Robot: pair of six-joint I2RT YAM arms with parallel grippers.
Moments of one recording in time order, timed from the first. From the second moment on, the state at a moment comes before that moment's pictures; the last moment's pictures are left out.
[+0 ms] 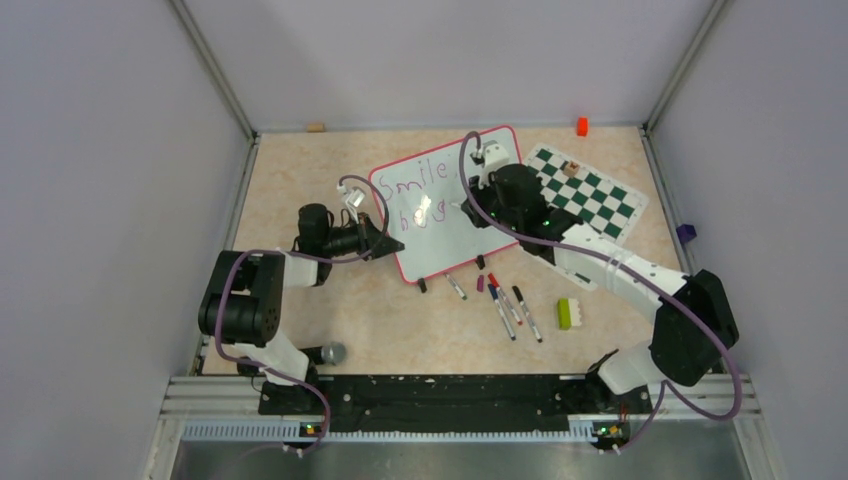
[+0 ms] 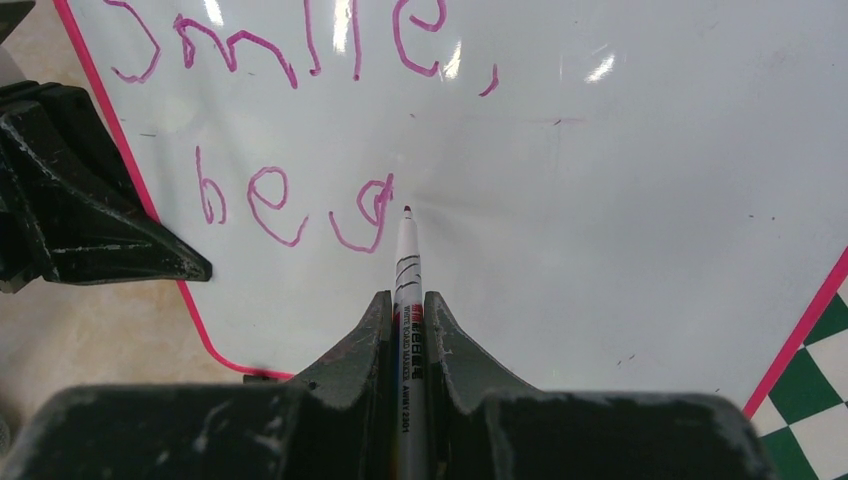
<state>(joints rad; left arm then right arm) -0.11 1.65 0.58 0.68 1.01 -0.44 0.66 1.43 1.08 -0.10 0.06 0.18</state>
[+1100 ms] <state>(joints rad) -0.11 1.65 0.58 0.67 1.01 -0.44 0.66 1.50 1.14 -0.07 0.07 0.16</state>
